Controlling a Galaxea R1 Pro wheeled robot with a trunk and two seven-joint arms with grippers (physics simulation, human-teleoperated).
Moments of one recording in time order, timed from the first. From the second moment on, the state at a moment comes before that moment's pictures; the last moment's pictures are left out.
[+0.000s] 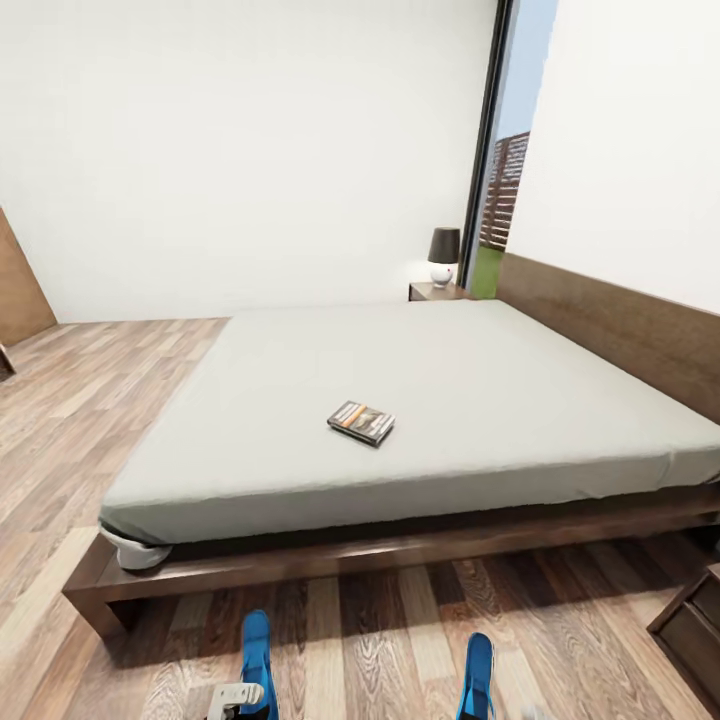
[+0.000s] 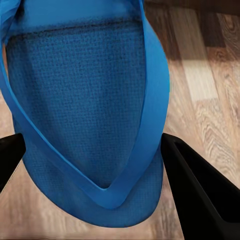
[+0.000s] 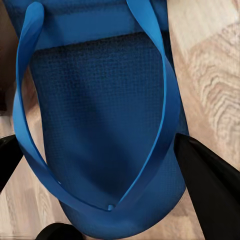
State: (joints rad) left arm -0.43 0.05 -0.05 -0.02 0.23 -0.27 -0.49; right arm -0.42 -0.15 -0.19 0.00 -0.29 0.02 0.73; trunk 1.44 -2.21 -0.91
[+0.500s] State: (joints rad) left arm -0.43 0.05 -0.05 -0.02 0.23 -0.27 -0.49; right arm -0.42 -0.16 -0.19 0.00 -0.30 0.02 0.73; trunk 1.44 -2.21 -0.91
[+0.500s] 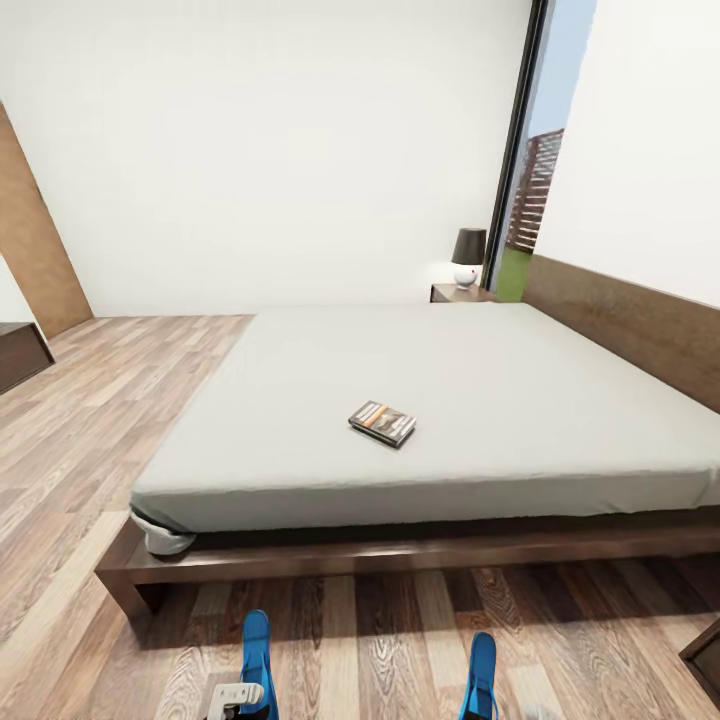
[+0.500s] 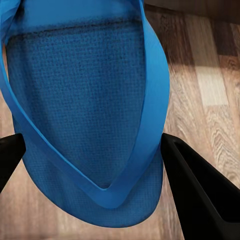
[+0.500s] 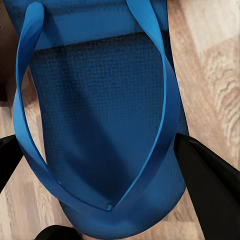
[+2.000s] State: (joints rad) left arm -0.45 0.07 -0.05 -0.33 0.21 0.18 0.15; right arm -0.42 -0.45 -0.19 0.03 -0.32 0.03 1.24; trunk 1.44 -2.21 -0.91
